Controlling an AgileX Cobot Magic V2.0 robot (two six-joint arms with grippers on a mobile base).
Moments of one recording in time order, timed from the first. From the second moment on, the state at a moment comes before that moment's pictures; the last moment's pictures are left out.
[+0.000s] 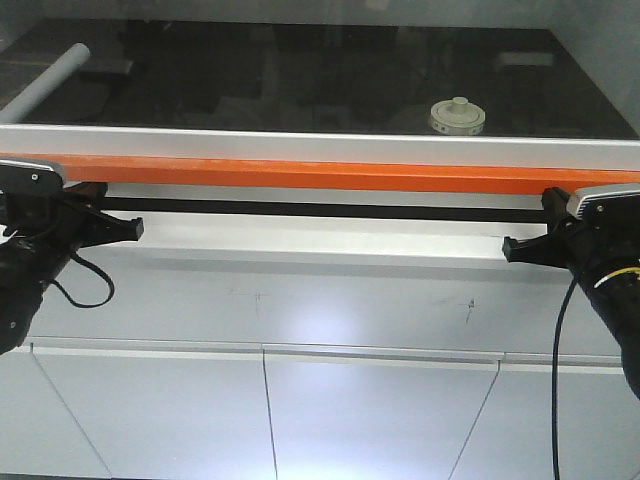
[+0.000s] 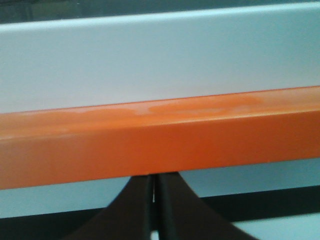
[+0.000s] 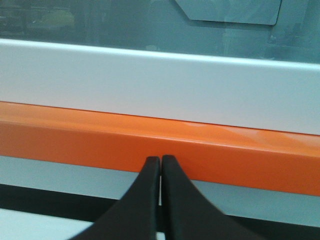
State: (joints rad) left arm -0.03 1.85 -0.79 0.09 -0.87 0.00; right arm -0.05 1.76 -0.57 -0.15 -1.07 -0.03
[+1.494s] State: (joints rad) left arm -0.03 1.85 -0.80 0.09 -0.86 0.01; right arm -0.05 1.81 -0.68 -0.07 -0.90 -0.03
